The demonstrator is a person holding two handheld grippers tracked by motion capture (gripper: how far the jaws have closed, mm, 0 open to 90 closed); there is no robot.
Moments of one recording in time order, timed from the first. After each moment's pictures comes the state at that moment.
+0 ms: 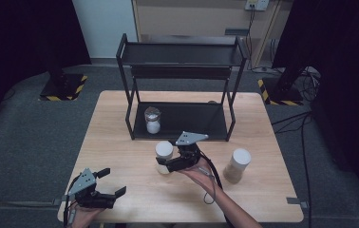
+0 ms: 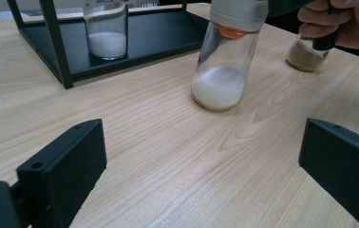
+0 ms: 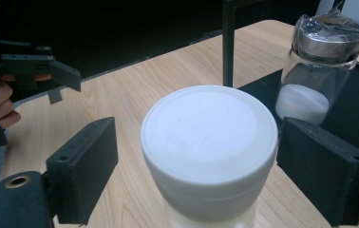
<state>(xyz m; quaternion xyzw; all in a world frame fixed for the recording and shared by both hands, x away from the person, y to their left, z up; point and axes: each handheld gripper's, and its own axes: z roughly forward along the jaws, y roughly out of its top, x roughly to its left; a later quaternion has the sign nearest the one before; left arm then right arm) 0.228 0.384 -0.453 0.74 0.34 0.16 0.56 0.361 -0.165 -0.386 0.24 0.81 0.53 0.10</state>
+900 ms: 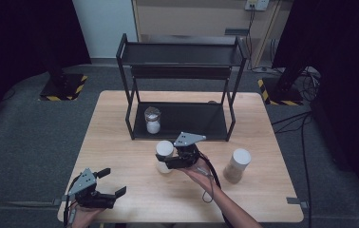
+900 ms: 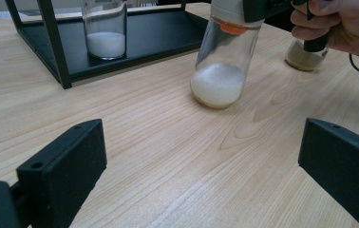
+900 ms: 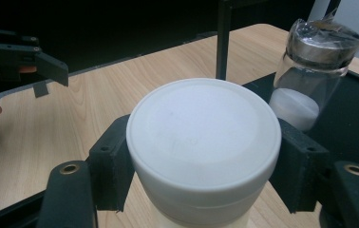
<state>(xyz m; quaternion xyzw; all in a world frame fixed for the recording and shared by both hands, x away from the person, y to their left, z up) 0.229 0.385 -0.453 0.74 0.34 0.15 0.56 0.358 -0.161 -0.387 0.23 0.81 0.53 0.12</state>
